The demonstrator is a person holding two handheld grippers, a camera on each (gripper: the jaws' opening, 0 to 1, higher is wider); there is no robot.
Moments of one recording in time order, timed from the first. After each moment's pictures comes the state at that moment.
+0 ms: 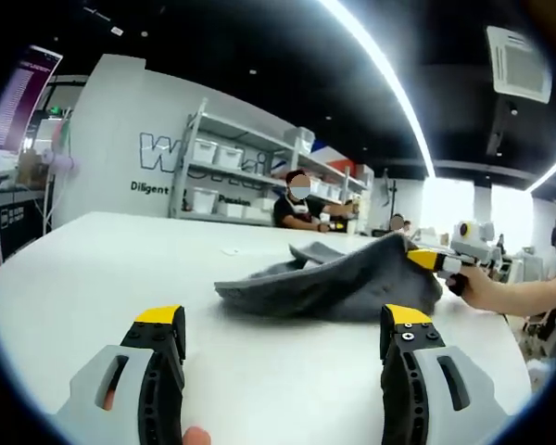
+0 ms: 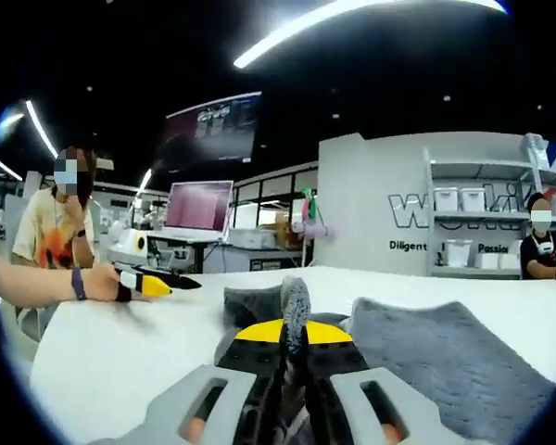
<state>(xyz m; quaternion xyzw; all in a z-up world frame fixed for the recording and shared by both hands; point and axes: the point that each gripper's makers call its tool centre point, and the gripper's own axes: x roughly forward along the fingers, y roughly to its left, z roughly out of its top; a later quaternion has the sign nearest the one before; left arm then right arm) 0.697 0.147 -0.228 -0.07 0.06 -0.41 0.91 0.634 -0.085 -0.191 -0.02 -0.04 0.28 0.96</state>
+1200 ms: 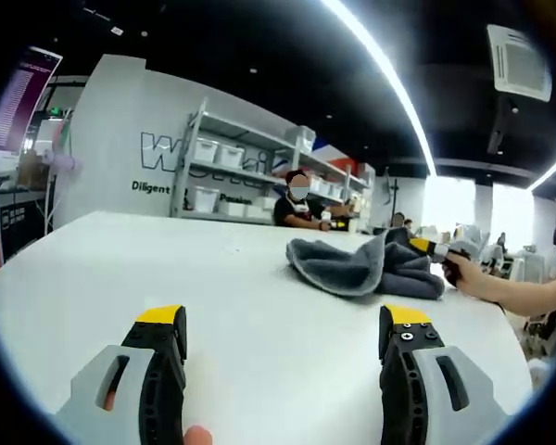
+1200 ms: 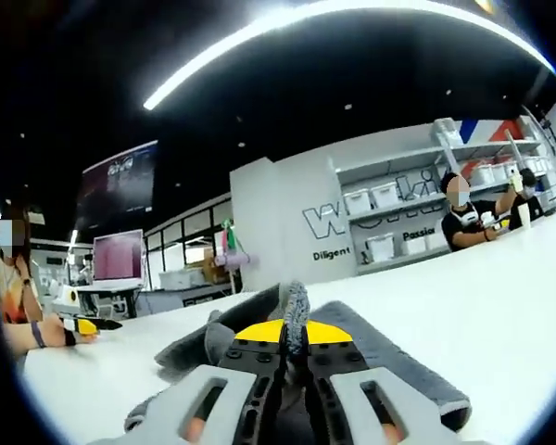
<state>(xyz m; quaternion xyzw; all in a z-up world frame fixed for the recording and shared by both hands) 0.698 0.148 -0.229 -0.06 0.06 -0.41 0.91 0.645 -0.260 -0.182 0.10 -0.07 0.11 0.99</state>
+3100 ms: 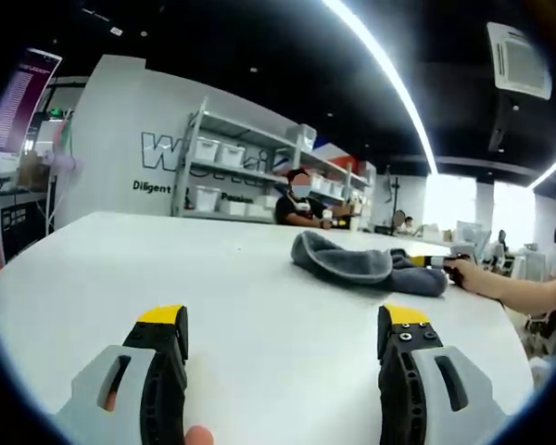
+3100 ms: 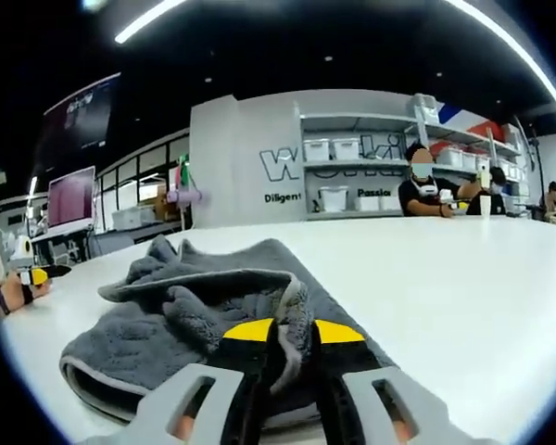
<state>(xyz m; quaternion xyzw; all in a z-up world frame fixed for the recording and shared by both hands) 0.699 0.150 -0.230 -0.06 0.06 -0.41 0.91 0.647 -0.309 -0.238 0.04 0.07 0.00 1.00</state>
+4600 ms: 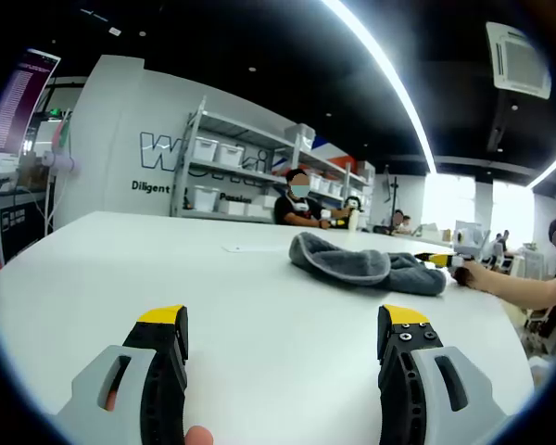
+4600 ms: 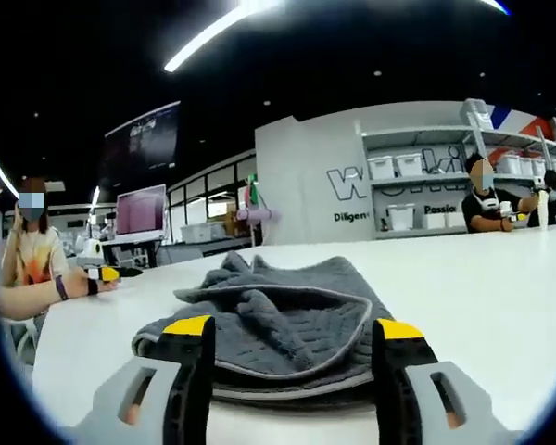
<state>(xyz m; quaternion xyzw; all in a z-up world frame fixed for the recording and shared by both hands) 0.698 0.149 -0.230 -0.06 0.06 -0.41 0.91 0.607 -0.266 -0.223 0.05 0.02 0.19 0.98</state>
